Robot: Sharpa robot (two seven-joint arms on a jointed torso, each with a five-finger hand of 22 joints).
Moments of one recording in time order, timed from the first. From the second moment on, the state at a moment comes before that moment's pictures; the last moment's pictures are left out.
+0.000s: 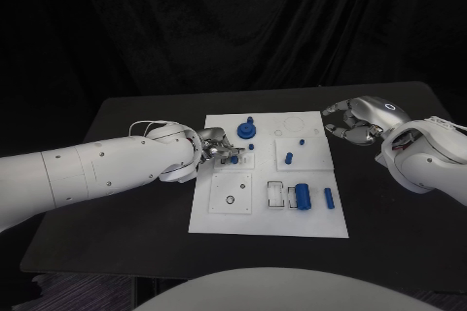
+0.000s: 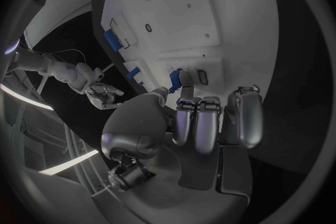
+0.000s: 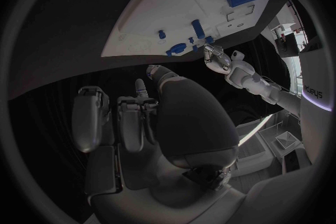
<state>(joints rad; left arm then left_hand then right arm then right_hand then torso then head) 1.26 -0.64 -0.21 1.42 -1.08 -0.12 -0.33 0.96 0.13 0.05 0.29 0.23 1.01 0.04 0.31 1.31 1.47 -0.02 1.58 1.31 1.46 -0.06 1.57 1.31 0.06 1.41 0.05 1.40 1.31 1.34 -1.09 -0.25 1.68 -1.54 -0.52 -0.23 1.43 -0.04 0.26 0.20 0.42 0.73 0.12 0.09 0.22 1.47 0.02 1.57 1.31 1.47 -0.05 1.56 1.31 0.04 1.46 0.06 1.38 1.31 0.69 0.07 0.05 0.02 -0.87</state>
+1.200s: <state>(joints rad) 1.30 -0.72 -0.21 1.51 -1.14 -0.23 -0.31 1.06 0.09 0.02 0.29 0.21 1.01 0.02 0.39 1.31 1.47 -0.04 1.58 1.31 1.46 -0.08 1.57 1.31 0.06 1.43 0.03 1.42 1.31 1.34 -1.11 -0.25 1.68 -1.52 -0.52 -0.23 1.43 -0.04 0.26 0.20 0.42 0.73 0.12 0.09 0.22 1.47 0.02 1.57 1.31 1.47 -0.05 1.56 1.31 0.04 1.46 0.06 1.38 1.31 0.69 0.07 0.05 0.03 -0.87</state>
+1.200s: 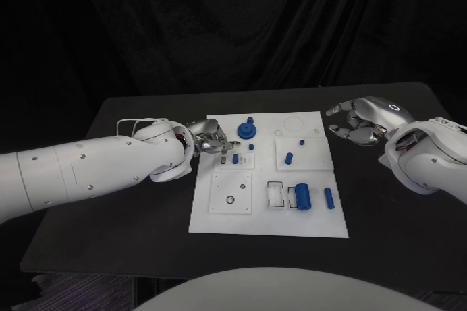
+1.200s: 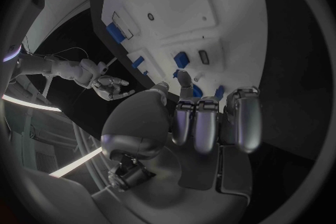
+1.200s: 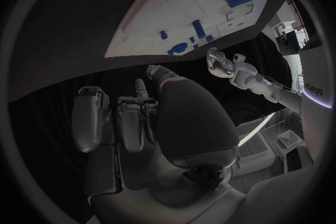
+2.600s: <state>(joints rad) 1.39 -0.59 -0.21 1.22 -1.20 0.02 -0.41 1.08 0.12 -0.03 0.29 0.11 0.97 0.03 0.34 1.31 1.47 -0.04 1.58 1.31 1.47 -0.08 1.57 1.31 0.06 1.44 0.03 1.41 1.31 1.34 -1.09 -0.25 1.67 -1.52 -0.52 -0.22 1.43 -0.04 0.27 0.20 0.42 0.73 0.12 0.09 0.22 1.47 0.02 1.57 1.31 1.47 -0.05 1.56 1.31 0.04 1.46 0.06 1.38 1.31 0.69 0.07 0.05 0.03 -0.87</state>
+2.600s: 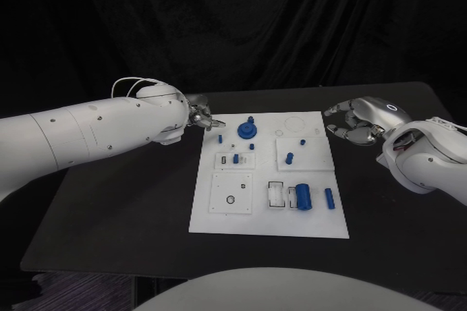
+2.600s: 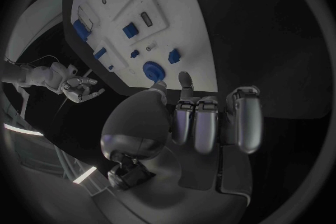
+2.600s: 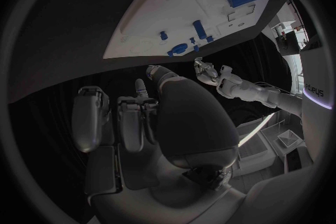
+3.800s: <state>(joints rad) 1.35 -0.55 -0.21 1.17 -1.20 0.03 -0.37 1.12 0.12 -0.04 0.29 0.17 0.98 0.04 0.26 1.24 1.47 -0.03 1.58 1.31 1.47 -0.08 1.57 1.31 0.06 1.43 0.04 1.40 1.31 1.33 -1.08 -0.25 1.67 -1.52 -0.52 -0.22 1.43 -0.04 0.27 0.19 0.42 0.73 0.12 0.09 0.22 1.47 0.02 1.57 1.31 1.47 -0.05 1.56 1.31 0.04 1.46 0.06 1.38 1.31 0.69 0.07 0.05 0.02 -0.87</state>
